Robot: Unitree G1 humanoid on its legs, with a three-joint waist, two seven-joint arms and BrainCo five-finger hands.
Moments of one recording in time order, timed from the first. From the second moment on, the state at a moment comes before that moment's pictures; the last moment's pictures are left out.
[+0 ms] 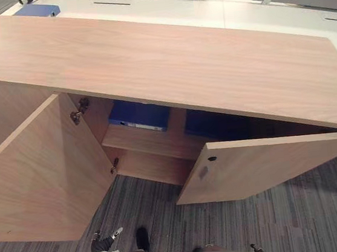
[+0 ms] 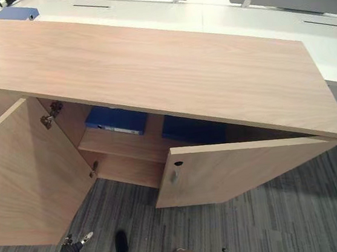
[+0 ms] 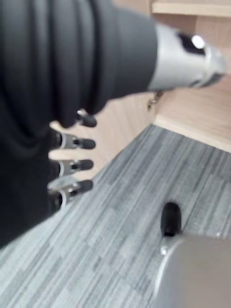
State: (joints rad) left arm 0.13 0.01 0.28 0.90 0.04 -0.06 0.21; right arm 0.23 -0.07 -0.15 0.93 -0.27 0.01 -0.23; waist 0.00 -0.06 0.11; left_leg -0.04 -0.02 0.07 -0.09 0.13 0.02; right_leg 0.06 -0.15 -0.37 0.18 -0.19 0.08
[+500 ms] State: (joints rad) left arm 0.19 0.08 0.52 1.00 0.00 -0.04 0.22; right arm 0.18 -0.10 -0.16 1.04 -0.28 0.01 -0.22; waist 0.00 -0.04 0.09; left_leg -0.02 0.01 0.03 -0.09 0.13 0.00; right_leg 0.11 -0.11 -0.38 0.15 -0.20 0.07
